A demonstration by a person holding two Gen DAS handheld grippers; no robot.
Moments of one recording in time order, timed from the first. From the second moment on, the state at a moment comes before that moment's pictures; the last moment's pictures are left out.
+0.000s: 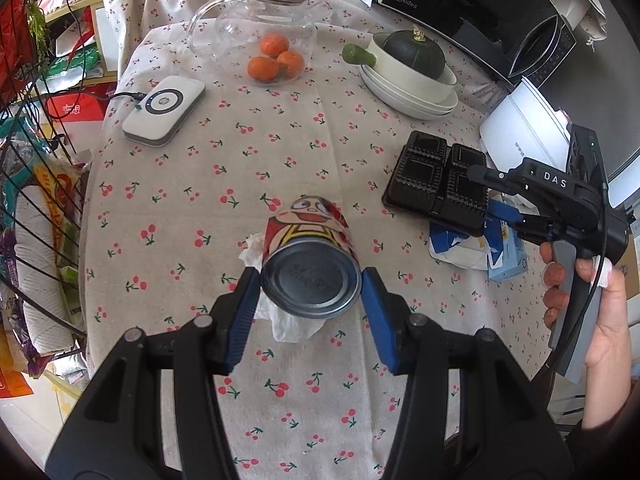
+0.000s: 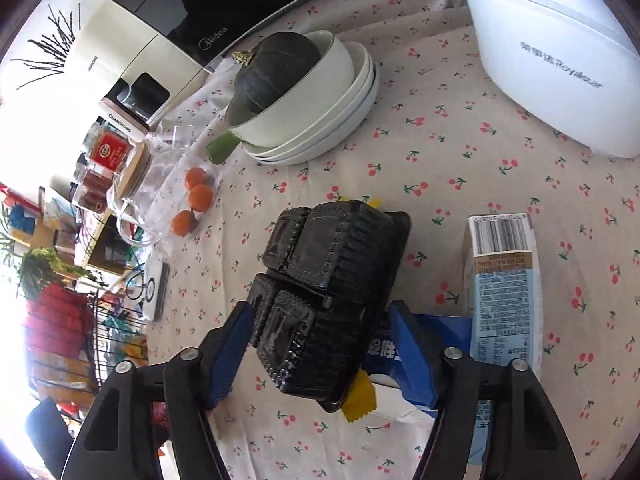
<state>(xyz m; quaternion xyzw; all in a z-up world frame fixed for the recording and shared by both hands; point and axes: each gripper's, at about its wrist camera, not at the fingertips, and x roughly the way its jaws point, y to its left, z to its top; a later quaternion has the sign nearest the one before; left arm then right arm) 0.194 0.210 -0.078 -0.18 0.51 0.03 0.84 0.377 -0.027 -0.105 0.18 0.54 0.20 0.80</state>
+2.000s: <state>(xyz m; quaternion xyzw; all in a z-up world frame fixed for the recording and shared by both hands) 0.116 -0.097 -0.030 -0.01 0.47 -0.25 0.85 0.088 -0.352 -0.037 0.22 0.44 0.08 0.86</state>
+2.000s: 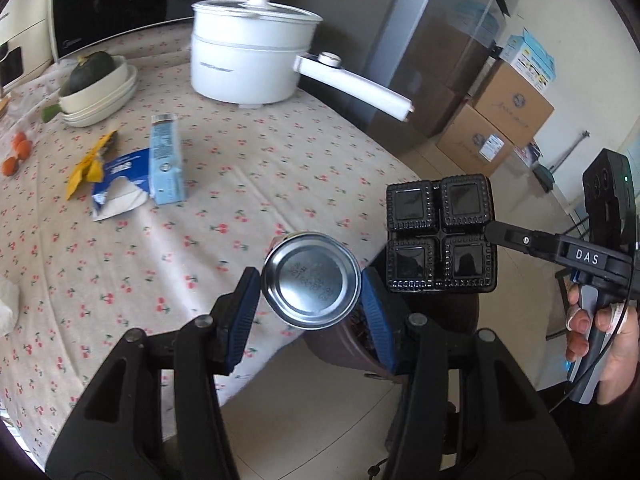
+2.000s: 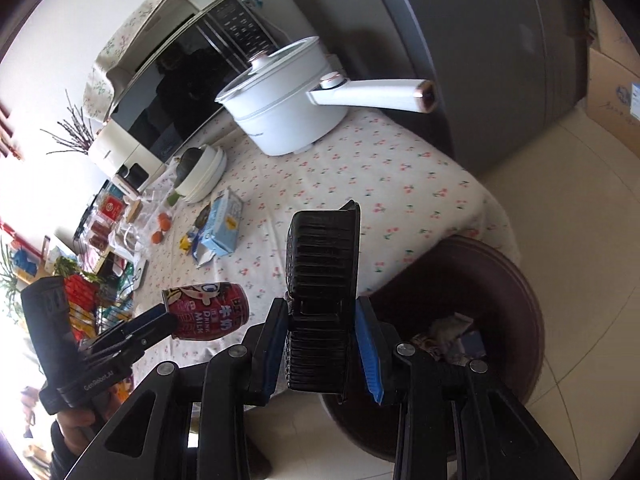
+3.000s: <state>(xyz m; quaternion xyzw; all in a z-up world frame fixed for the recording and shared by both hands) 0.110 -0.160 -0.079 0.04 0.52 -0.23 0.82 0.059 -0.416 -0.086 0.19 0.50 0.00 0.84</state>
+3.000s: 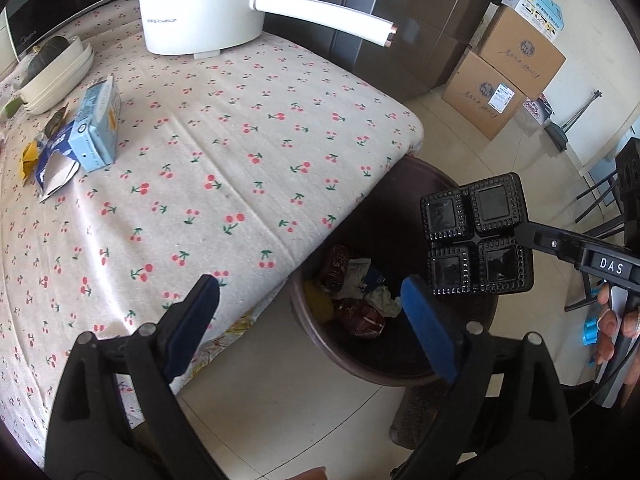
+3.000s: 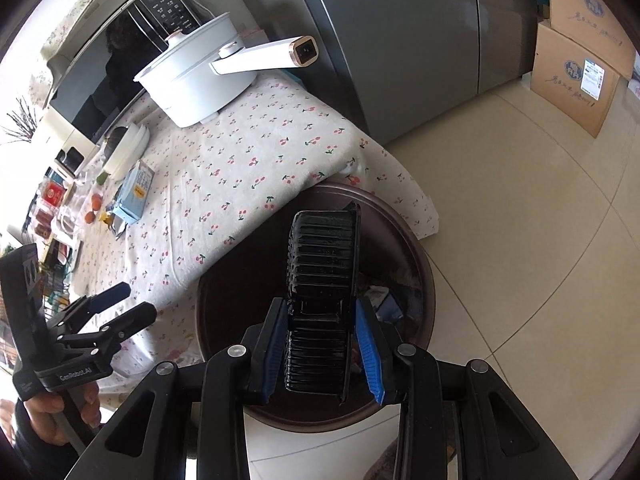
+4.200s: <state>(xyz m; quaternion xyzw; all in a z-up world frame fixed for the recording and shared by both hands) 0.119 0.088 -0.028 -0.10 0.45 -0.04 0.88 0.132 -0.223 -0.035 0.08 0.47 0.10 0.87</state>
